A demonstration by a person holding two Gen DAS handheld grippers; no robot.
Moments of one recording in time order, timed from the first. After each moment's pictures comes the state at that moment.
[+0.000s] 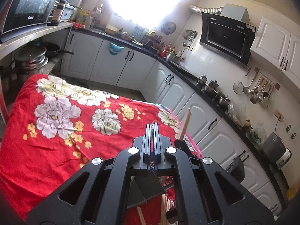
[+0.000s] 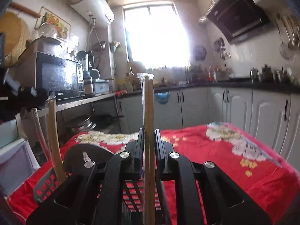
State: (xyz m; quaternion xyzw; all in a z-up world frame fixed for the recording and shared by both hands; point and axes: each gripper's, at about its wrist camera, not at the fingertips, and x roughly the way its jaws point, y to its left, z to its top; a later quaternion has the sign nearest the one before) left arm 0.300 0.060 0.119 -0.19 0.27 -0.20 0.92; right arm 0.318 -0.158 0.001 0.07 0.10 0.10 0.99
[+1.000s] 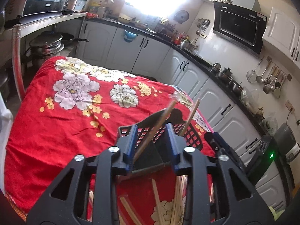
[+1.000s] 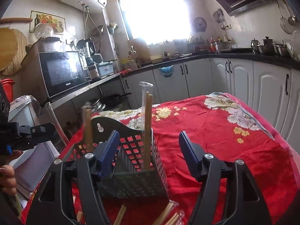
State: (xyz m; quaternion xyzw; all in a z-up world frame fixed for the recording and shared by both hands) left arm 0.254 0.066 0.080 -0.17 0.32 -0.15 0.92; right arm 0.267 -0.186 0.014 0.11 0.20 0.14 0.96
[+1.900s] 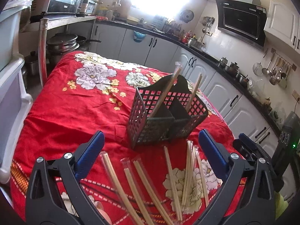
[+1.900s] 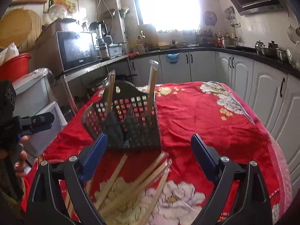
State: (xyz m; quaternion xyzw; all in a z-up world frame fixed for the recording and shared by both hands) left arm 0.168 0.067 0.056 -0.14 0.32 -0.11 0.93; right arm 0.166 -0.200 0.015 0.05 0.26 0.16 0.95
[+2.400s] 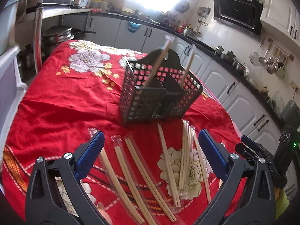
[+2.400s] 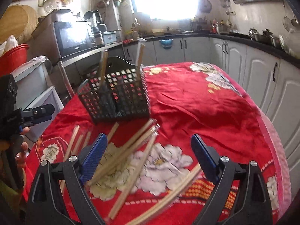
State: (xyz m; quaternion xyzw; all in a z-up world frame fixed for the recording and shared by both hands) left arm 0.152 0.043 0.026 -0.13 0.35 -0.13 0.92; right arm 0.129 -0.228 -0.013 0.06 0.31 0.14 0.94
